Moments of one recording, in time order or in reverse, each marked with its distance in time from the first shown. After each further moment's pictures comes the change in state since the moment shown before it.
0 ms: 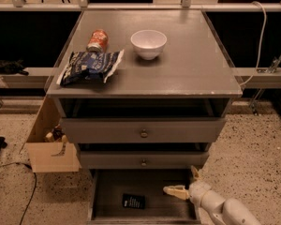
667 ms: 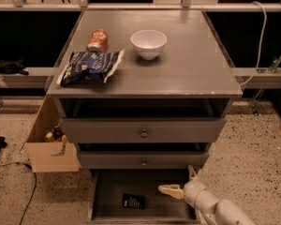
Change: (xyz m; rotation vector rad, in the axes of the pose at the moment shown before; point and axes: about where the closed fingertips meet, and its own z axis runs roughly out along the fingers) arm -0.011 0.016 0.008 0.057 0.019 -0.029
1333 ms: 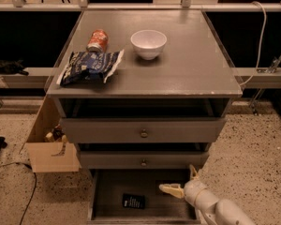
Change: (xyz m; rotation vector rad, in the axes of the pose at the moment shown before) arm -0.001 -0.005 -0.002 0.017 0.019 0.004
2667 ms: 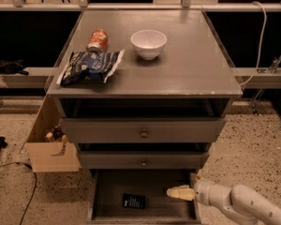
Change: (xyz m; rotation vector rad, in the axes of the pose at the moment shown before) arm 0.007 0.010 -0.036 -0.236 0.224 0.260
